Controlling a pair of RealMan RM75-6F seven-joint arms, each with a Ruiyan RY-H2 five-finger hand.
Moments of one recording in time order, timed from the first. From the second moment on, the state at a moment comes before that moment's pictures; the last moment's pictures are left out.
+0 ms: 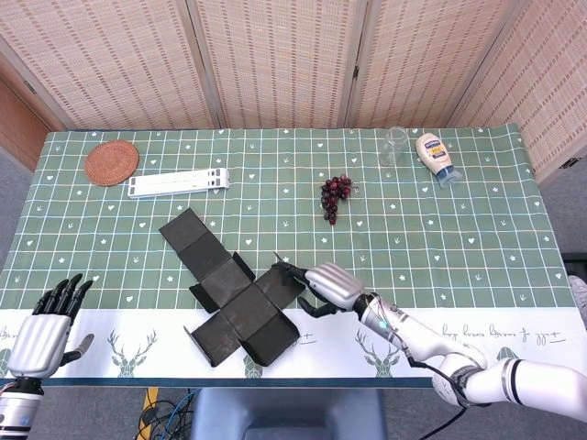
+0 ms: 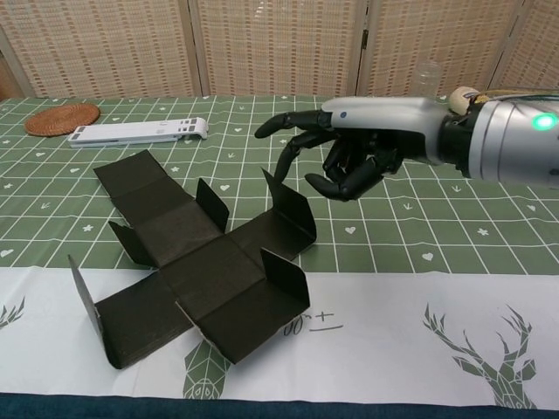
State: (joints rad) left arm -0.13 -1.13 0.00 -1.68 1.50 1.41 0.22; right arm 0.81 -1.38 0.21 -1.66 -1.47 0.71 0.27
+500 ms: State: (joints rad) left arm -0.12 -1.13 0.01 -1.69 1.50 1.42 0.23; right arm 0.99 -1.61 0.25 -1.36 -1.37 0.67 0.01
